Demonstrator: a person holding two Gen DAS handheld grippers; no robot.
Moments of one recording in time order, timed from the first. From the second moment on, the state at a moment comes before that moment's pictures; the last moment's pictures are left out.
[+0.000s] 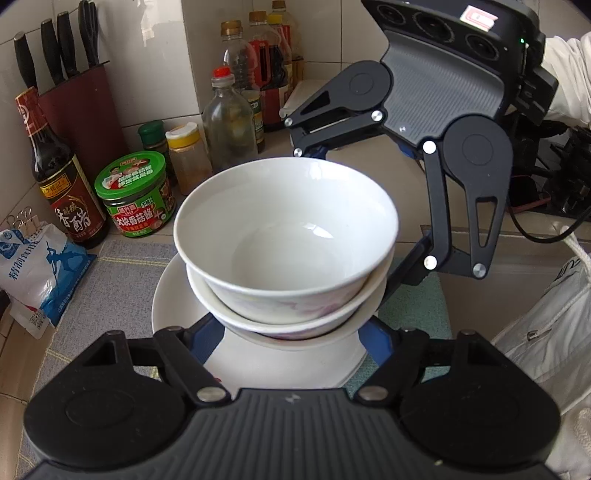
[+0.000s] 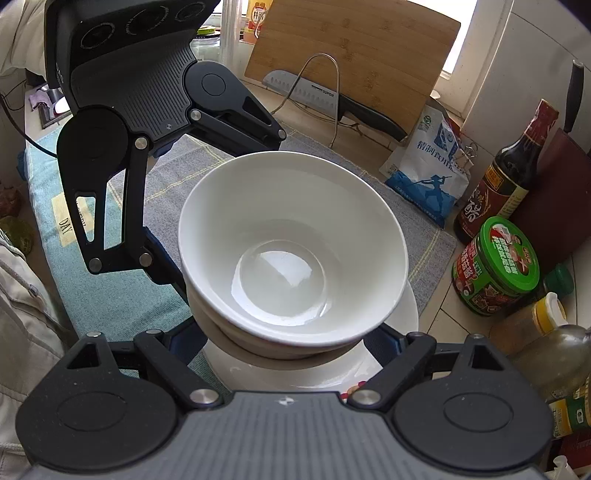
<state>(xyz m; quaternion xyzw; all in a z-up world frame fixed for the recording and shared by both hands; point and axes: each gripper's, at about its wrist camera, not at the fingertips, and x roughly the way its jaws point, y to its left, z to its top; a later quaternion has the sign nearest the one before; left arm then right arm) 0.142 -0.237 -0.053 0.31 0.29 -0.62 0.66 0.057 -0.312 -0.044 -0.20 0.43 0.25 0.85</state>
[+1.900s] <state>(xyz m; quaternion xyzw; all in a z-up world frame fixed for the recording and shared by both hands) 0.144 -0.218 -0.068 0.26 0.26 -0.53 0.76 0.070 -0.326 -0.064 -0.20 0.44 0.18 0.86</state>
